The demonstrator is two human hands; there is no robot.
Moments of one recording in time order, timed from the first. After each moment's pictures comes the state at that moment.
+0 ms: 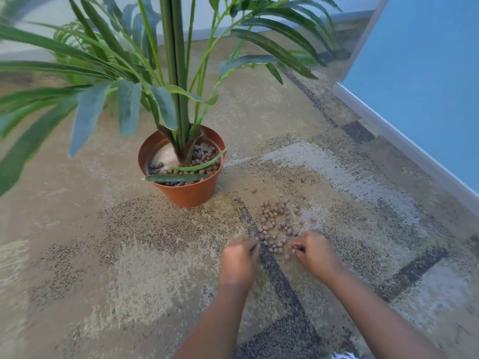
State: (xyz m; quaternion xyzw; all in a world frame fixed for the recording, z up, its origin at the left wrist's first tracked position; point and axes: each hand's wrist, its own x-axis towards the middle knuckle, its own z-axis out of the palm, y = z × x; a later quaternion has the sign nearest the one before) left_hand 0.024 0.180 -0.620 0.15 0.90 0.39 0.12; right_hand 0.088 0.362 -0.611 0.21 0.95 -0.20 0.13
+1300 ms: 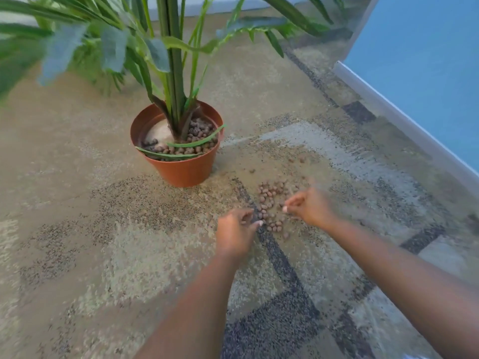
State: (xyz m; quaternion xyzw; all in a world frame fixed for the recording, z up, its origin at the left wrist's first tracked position) left_hand 0.007 0.180 -0.632 0.07 0.86 0.47 0.21; right_hand 0.047 0.372 -0.587 0.29 0.89 -0.32 0.12
